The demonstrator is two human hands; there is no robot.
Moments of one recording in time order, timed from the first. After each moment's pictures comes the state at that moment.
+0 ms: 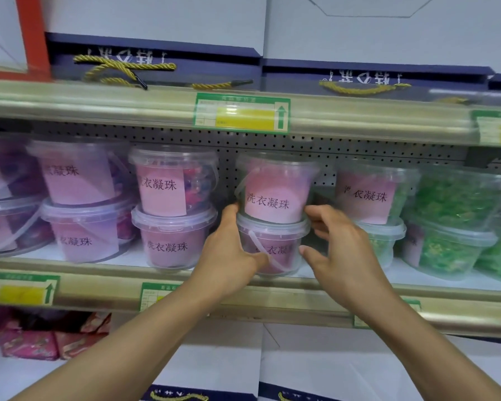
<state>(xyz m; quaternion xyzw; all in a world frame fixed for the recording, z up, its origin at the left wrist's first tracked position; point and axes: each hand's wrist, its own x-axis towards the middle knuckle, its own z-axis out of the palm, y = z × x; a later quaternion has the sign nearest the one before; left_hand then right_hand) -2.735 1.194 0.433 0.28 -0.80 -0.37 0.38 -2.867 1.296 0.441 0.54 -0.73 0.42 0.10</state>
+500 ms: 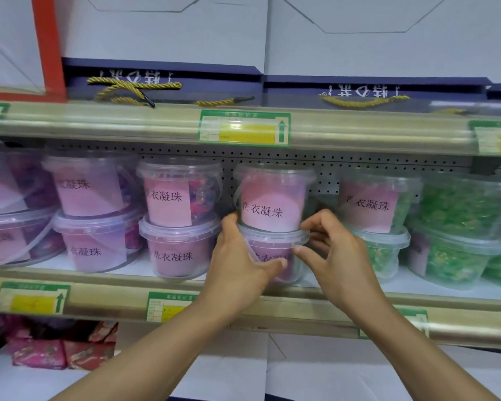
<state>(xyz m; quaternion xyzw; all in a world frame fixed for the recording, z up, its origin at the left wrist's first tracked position) -2.743 1.197 0.427 0.32 -0.78 -0.32 0.43 -2.866 1.285 0.438 0.53 -0.67 0.52 0.06</state>
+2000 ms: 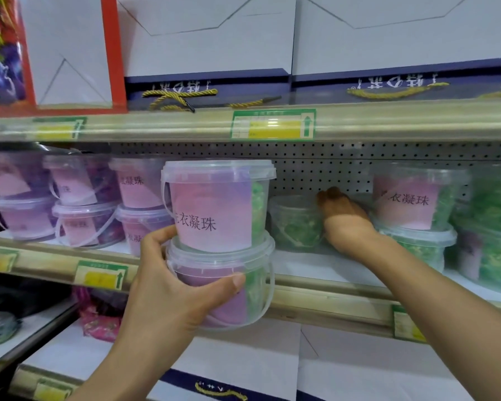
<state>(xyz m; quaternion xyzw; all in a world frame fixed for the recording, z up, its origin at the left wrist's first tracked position) -2.633 1.243 0.428 0.37 -0.64 -0.38 0.56 -2.893 1.216 0.471 0.55 -0.81 0.14 0.16</state>
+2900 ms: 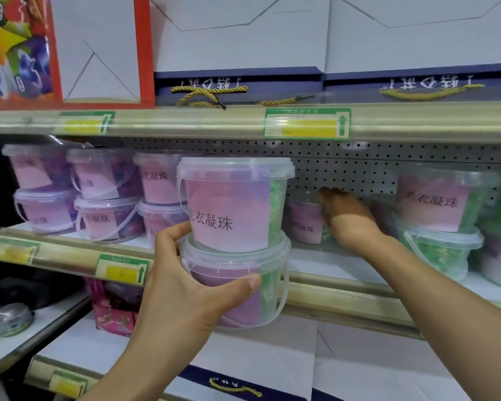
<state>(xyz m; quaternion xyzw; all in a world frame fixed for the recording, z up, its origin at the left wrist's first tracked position) -2.612 1.237 0.425 0.35 -0.65 -0.37 0.56 -2.886 1.190 0.463 0.59 -0.77 0.19 0.18</state>
